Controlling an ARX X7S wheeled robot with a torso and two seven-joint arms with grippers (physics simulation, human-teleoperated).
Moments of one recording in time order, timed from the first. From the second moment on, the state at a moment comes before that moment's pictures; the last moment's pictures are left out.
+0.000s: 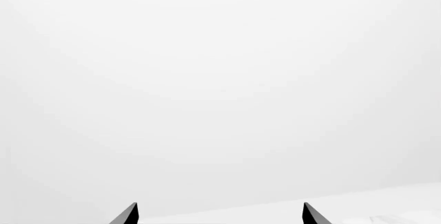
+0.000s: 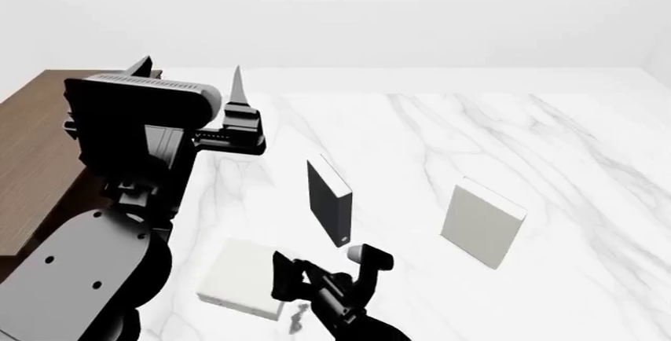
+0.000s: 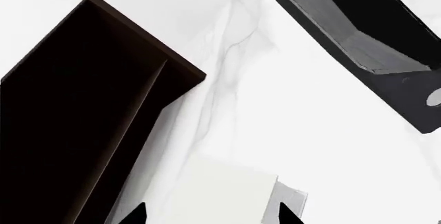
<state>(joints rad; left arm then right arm) -0.63 -0.34 0.17 0.64 -0.45 -0.87 -0.34 0.73 0.00 -1.62 0.92 2.05 -0.43 -0.29</state>
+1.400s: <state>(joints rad) -0.65 -0.35 0.17 0.67 -0.49 -0.87 -0.36 1.17 0.81 -1.81 -0.43 1.16 -0.48 0.53</state>
